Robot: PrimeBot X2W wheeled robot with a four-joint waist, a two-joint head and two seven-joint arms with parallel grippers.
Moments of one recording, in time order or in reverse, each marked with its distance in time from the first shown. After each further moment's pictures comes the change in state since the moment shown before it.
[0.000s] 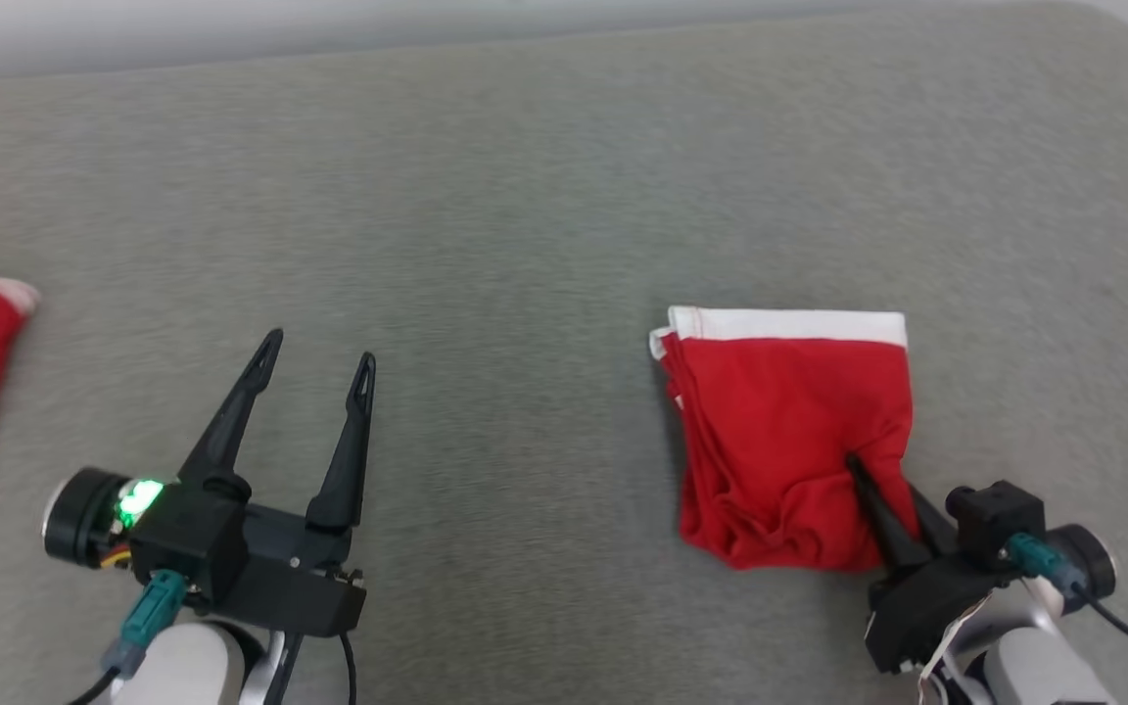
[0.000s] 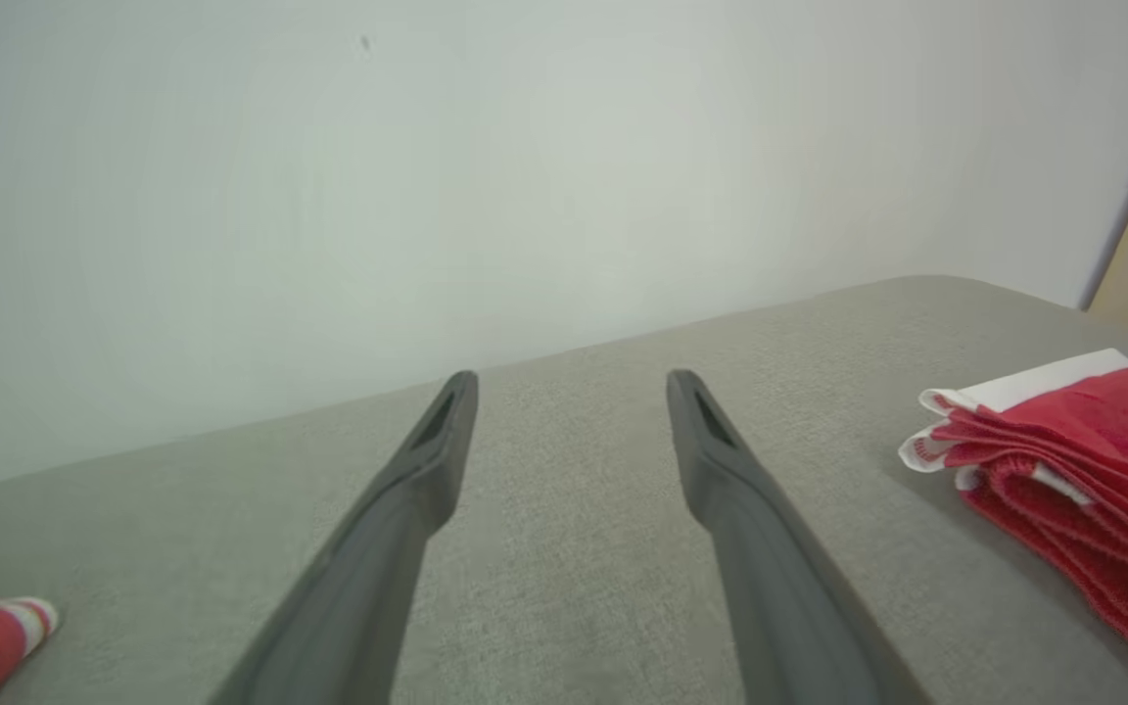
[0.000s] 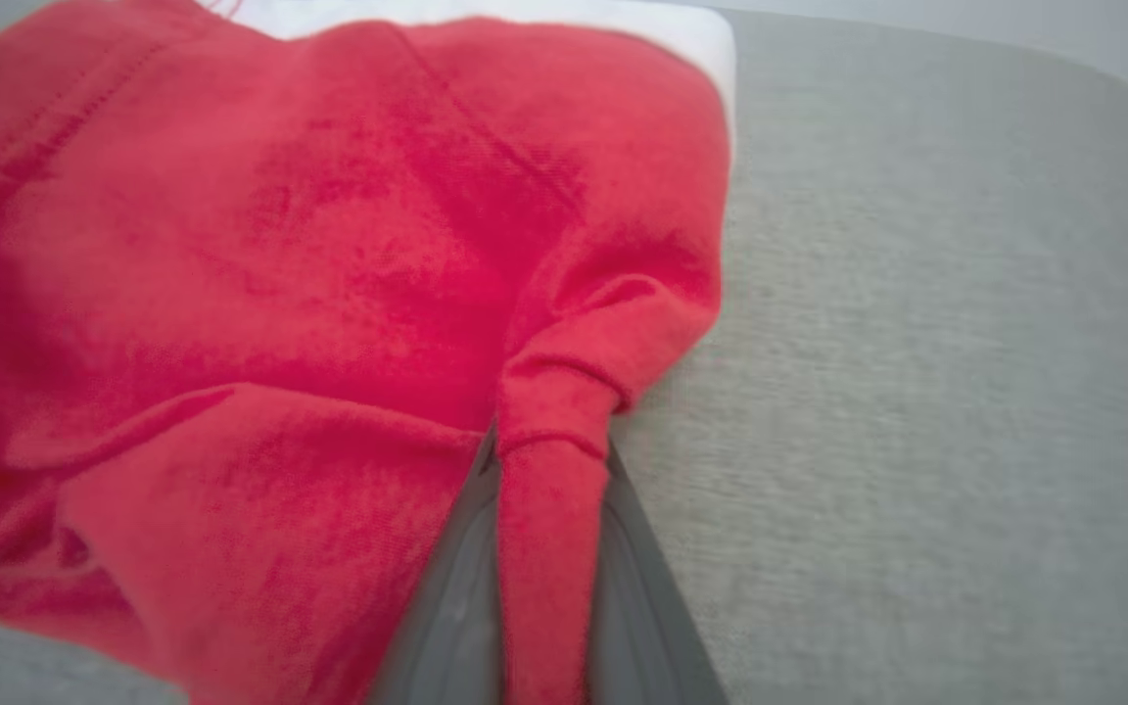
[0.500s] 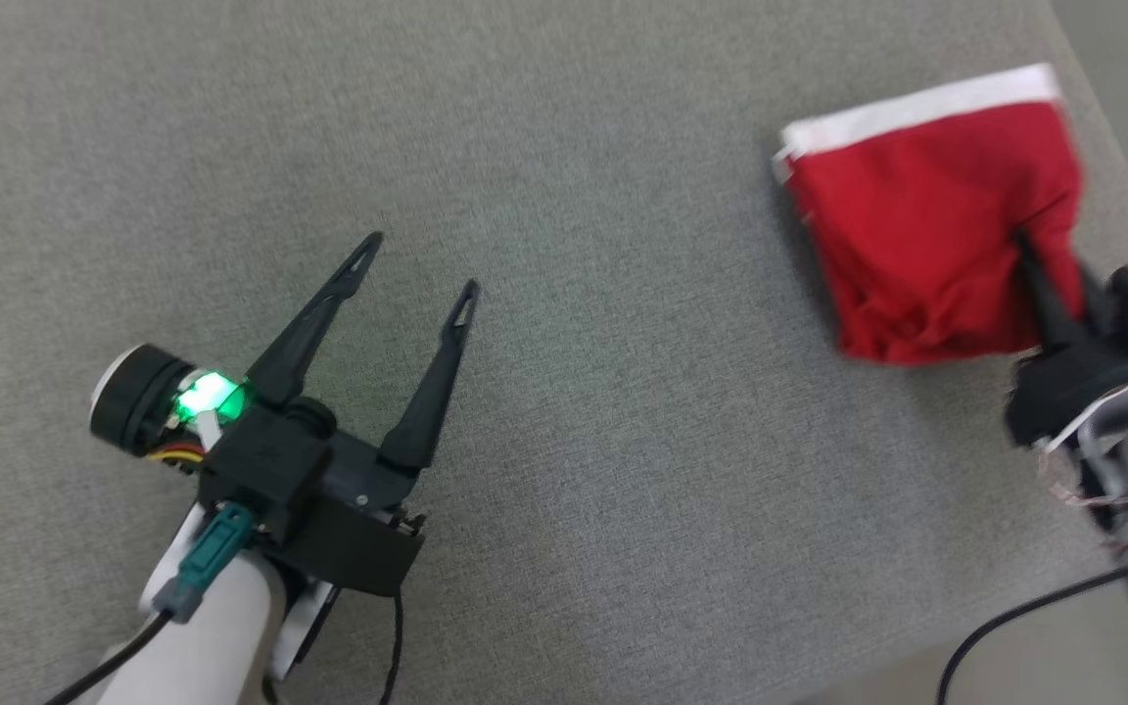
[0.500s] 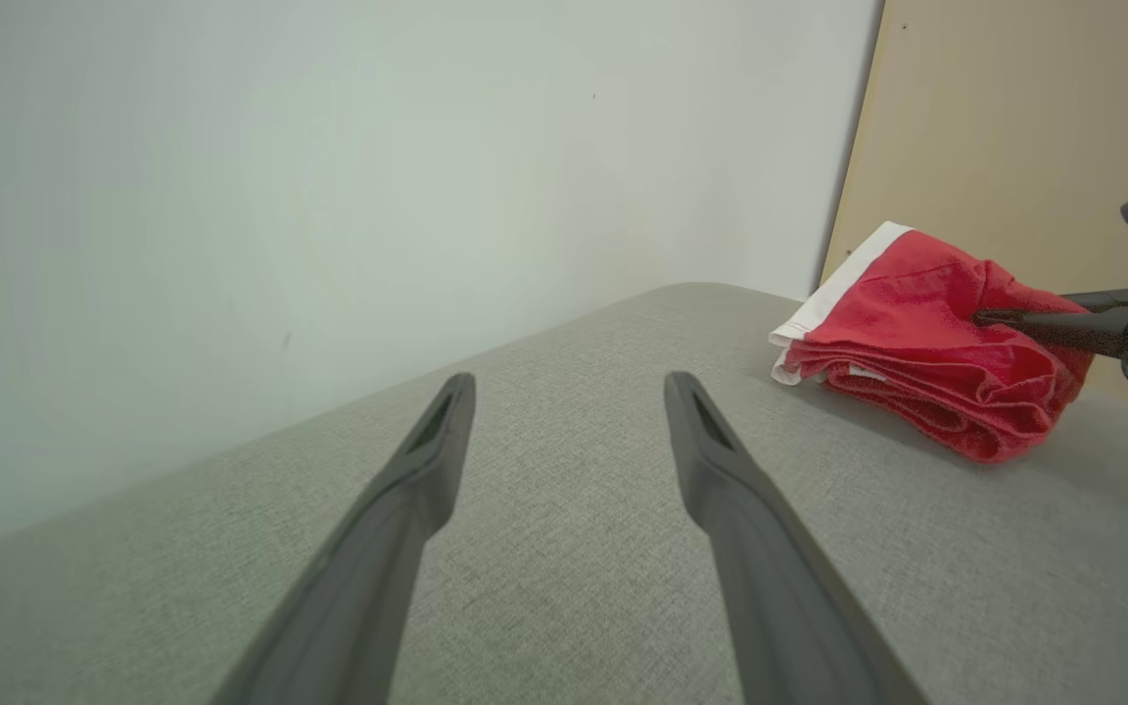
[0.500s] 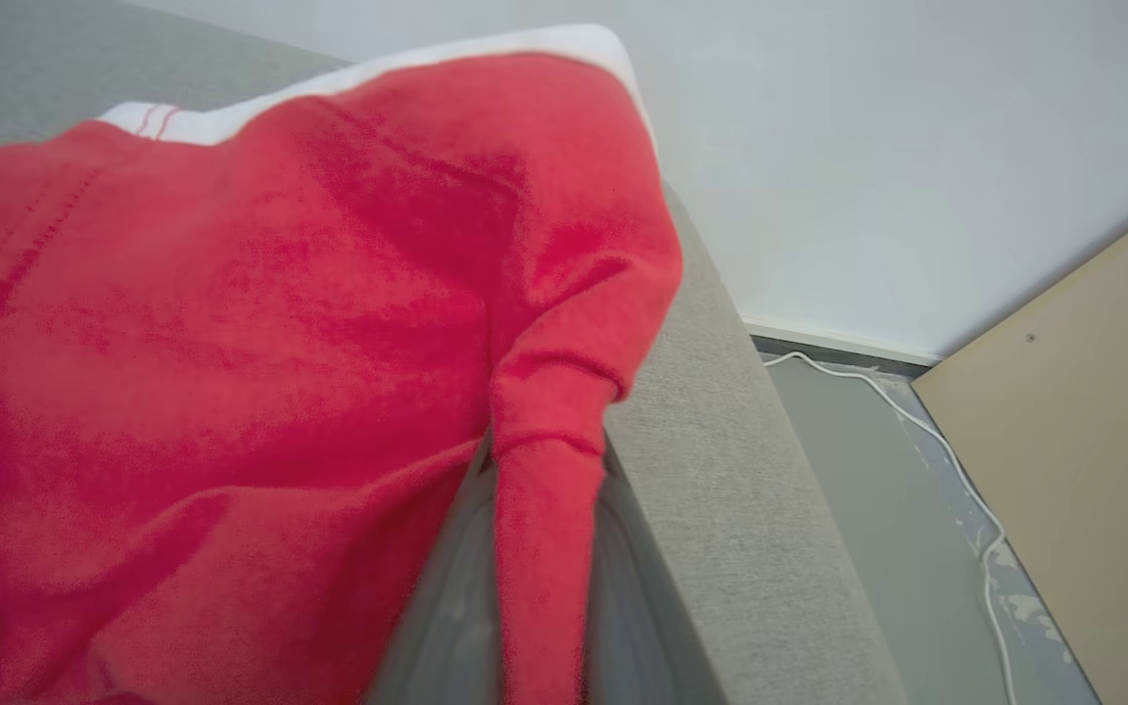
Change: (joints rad) left arm -0.152 0.021 -0.098 -0.113 0.058 -0.067 0.110; right arm -0.410 -0.140 -0.033 0.321 -0.032 0.000 -0.134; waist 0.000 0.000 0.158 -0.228
